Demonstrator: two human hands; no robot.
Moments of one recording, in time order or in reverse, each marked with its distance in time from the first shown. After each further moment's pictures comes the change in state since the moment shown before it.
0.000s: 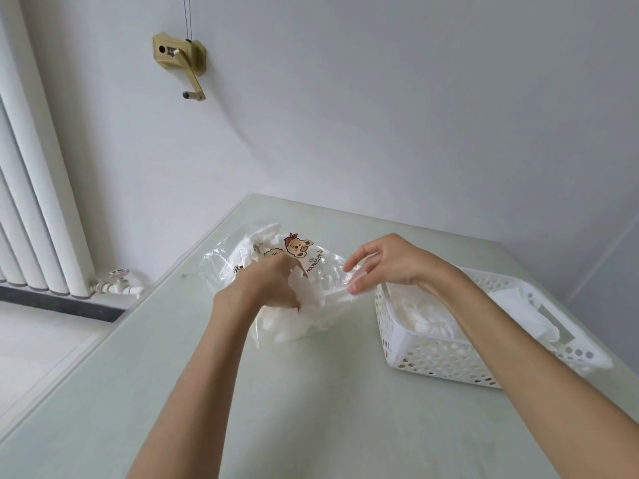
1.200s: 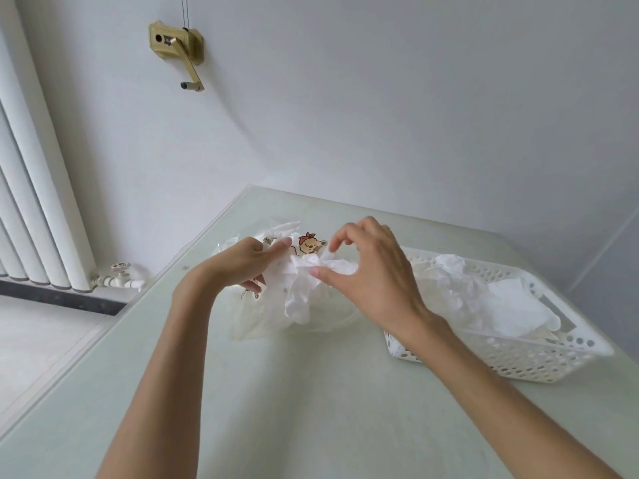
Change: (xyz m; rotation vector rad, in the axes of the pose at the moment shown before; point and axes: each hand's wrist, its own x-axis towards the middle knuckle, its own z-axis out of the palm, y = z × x) left_hand -0.021 -0.014 -0.028 -0.476 -0.031 -0.081; right_hand -0.022 -0.009 0.063 -0.329 0.637 -0.360
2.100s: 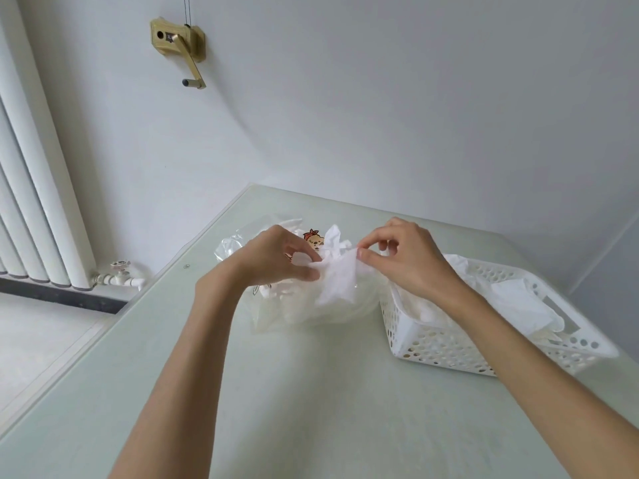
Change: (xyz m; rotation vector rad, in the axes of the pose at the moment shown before) left_hand 0.010 0.008 0.011 0.161 -0.036 0.284; right_hand 0.021 0.035 -0.022 0.084 -0.195 0.068
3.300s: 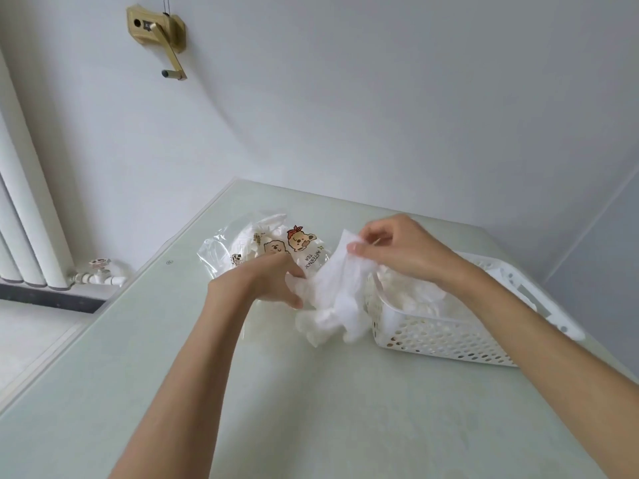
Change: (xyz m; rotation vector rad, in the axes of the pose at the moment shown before) left_hand 0.019 -0.021 0.033 0.372 -0.169 -0.107; right_hand -0.004 -0.004 -0.025 0.085 -0.156 0.119
